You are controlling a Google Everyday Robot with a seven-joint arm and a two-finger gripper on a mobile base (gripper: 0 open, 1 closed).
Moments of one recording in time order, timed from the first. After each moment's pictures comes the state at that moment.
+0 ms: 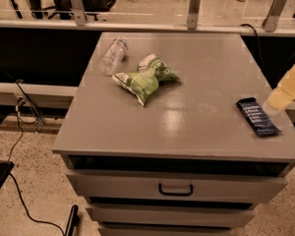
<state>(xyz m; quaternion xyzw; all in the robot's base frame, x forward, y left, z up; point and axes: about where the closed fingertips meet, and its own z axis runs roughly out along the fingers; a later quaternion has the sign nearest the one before) 0.486 -0.305 0.953 -0.35 0.92 -0.05 0.14</state>
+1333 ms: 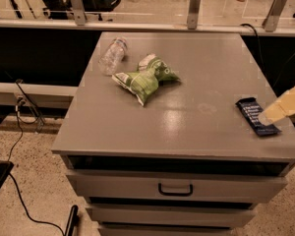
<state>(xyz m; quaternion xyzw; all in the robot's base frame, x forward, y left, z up) 0.500 -0.337 0.889 -0.29 0.94 0.03 0.21</state>
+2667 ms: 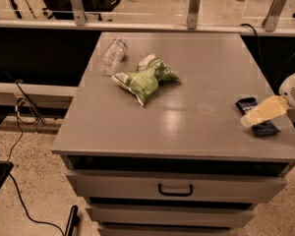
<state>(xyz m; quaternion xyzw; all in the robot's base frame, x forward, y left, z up) 0.543 -0.329 0.840 -0.27 0.93 0.02 0.25</state>
